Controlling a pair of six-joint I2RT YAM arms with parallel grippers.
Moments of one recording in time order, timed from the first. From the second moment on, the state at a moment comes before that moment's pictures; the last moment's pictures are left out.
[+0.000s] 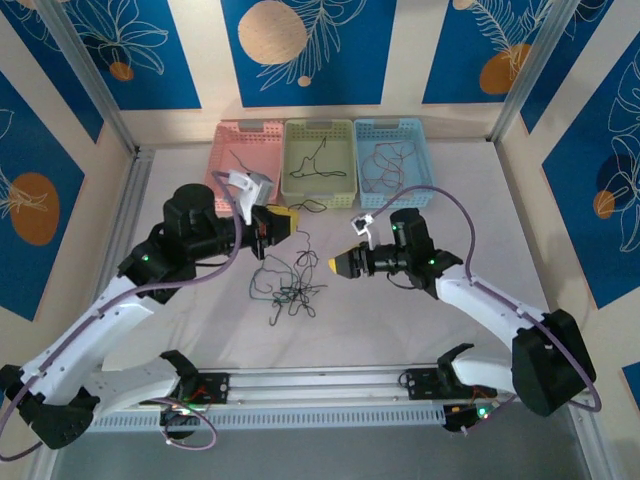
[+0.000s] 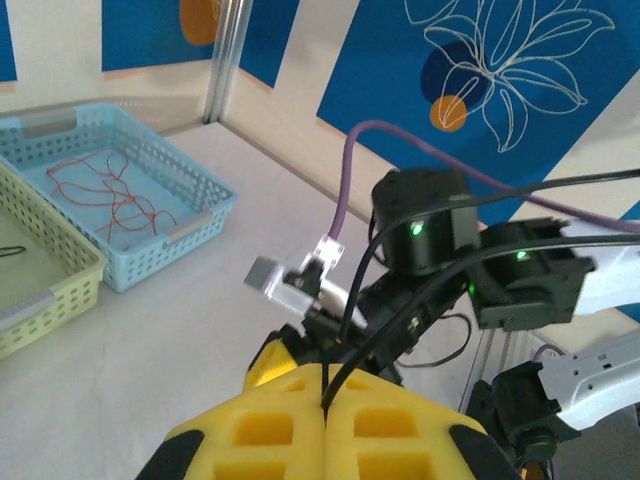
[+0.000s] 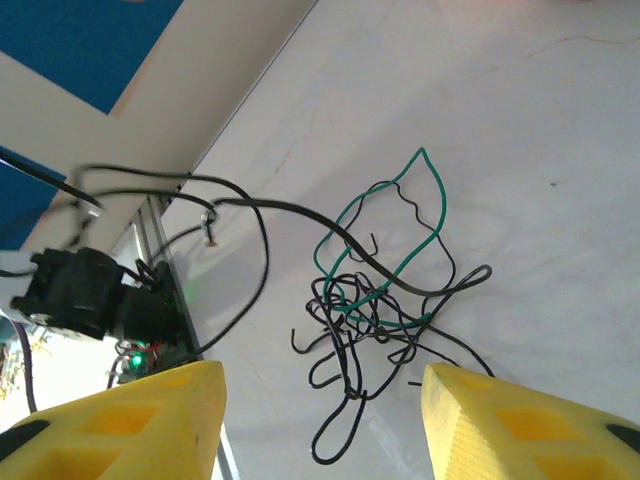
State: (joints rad) left arm -0.70 1.01 1.19 -0.41 0.39 -0.27; right arm 0.49 1.20 0.66 -0.04 -0.74 0.32
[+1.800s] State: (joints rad) left arm -0.70 0.82 1.61 -0.88 0.16 -0.18; right arm 0.69 1.58 0.68 0.37 -0.55 -0.12
